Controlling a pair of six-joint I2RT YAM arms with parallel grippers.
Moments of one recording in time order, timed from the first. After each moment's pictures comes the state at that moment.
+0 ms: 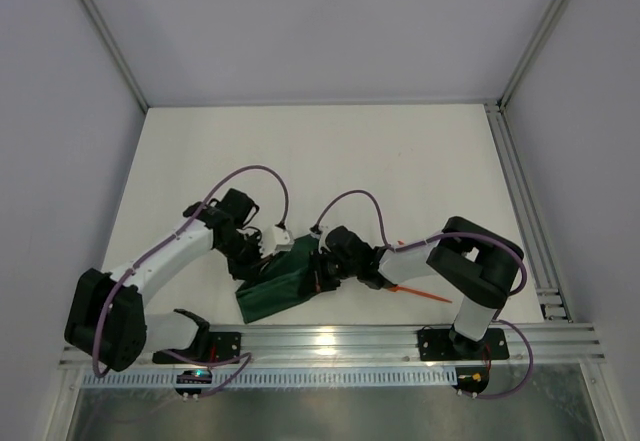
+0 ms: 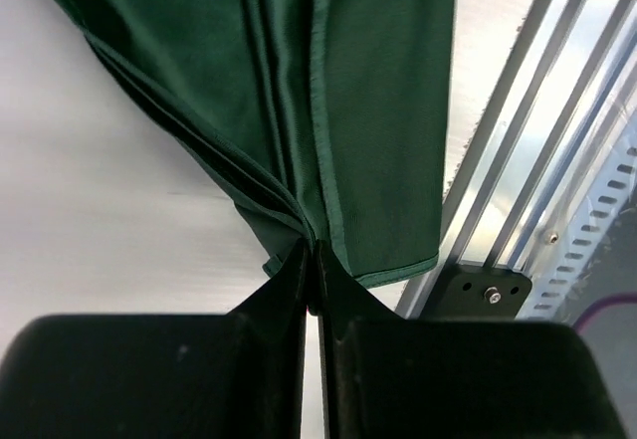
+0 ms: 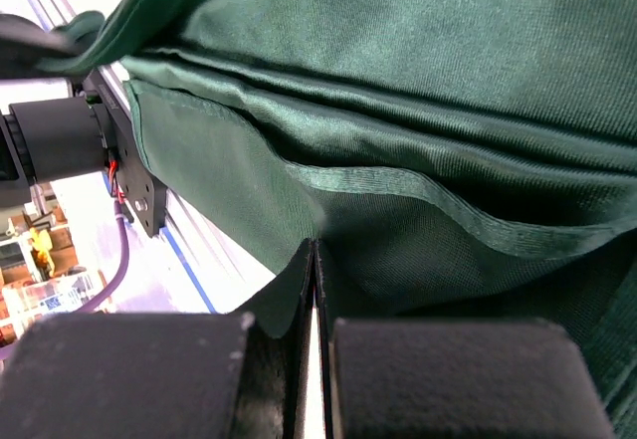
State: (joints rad) left arm -0.42 1.31 0.81 -0.97 0.48 0.76; right arm 0.99 1.74 0.63 0.42 -0.37 0.87
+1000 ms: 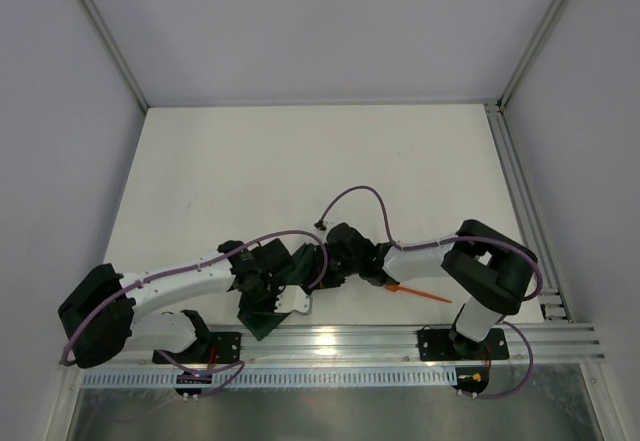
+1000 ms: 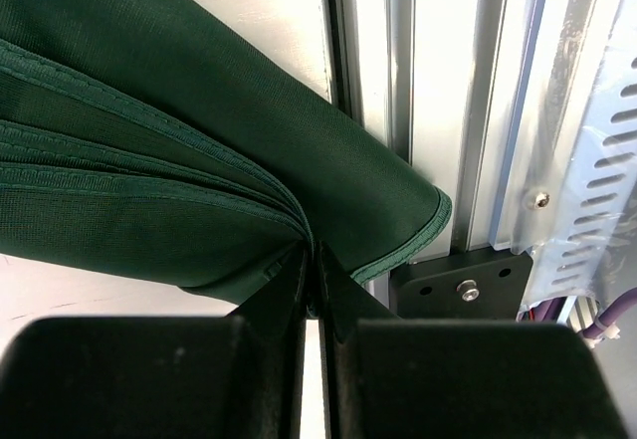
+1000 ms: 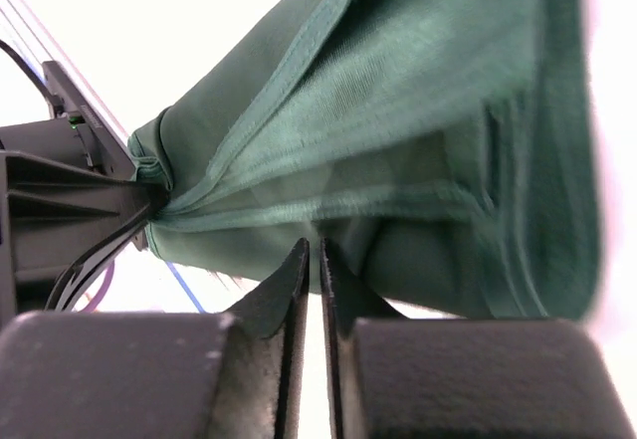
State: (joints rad) left arm -0.95 1.24 0.65 -0.91 0.28 0.71; right arm 0.99 1.69 0.65 0.31 -0.31 0.87
